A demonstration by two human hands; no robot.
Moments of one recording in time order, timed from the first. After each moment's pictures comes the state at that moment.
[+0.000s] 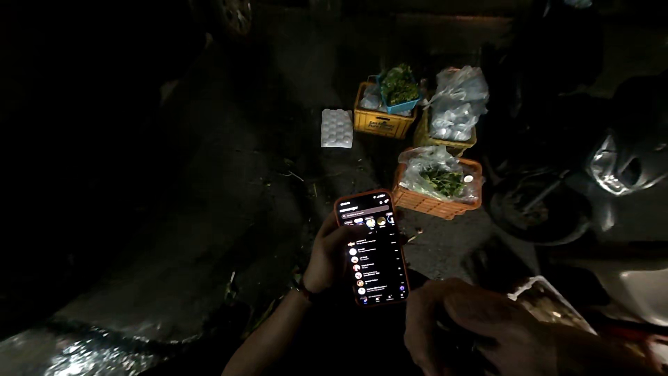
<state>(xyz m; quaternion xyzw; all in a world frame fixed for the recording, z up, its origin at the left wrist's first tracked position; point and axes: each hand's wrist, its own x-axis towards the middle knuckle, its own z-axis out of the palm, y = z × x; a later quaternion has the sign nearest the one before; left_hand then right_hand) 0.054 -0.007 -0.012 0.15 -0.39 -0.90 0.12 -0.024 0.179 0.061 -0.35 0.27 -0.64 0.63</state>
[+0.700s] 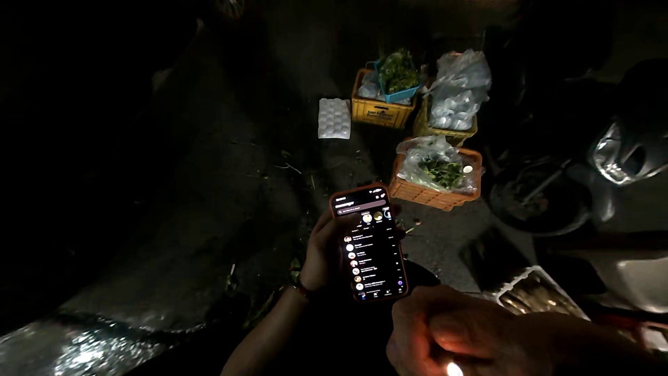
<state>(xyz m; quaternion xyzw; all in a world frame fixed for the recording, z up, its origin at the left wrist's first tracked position) 0.048 0.007 -0.017 0.14 -0.38 -0.91 0.11 -0.022 0.181 0.055 -0.36 0.21 -0.67 0.61</state>
